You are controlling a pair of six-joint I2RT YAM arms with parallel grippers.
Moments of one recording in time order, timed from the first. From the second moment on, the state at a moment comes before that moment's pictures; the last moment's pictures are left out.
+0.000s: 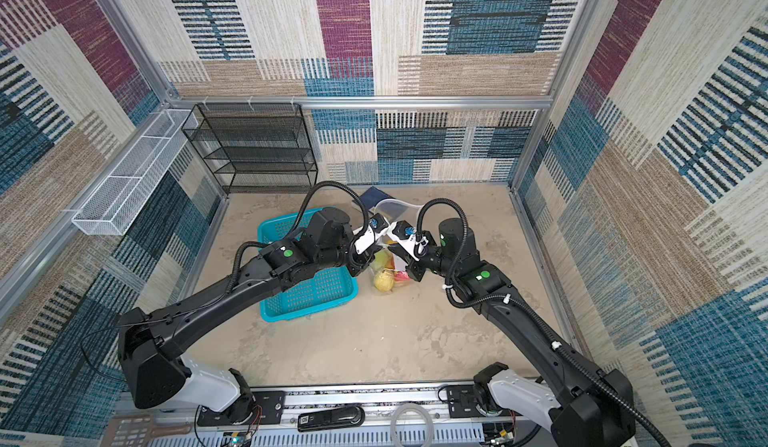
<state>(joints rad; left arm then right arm) -0.83 1.47 1.34 -0.43 0.08 0.27 0.46 1.07 0.88 -0.19 -0.50 -0.38</state>
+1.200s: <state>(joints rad) -0.75 1.38 1.00 0.14 0.21 0.04 0.46 1.03 0.86 -0.05 -0.54 -0.16</state>
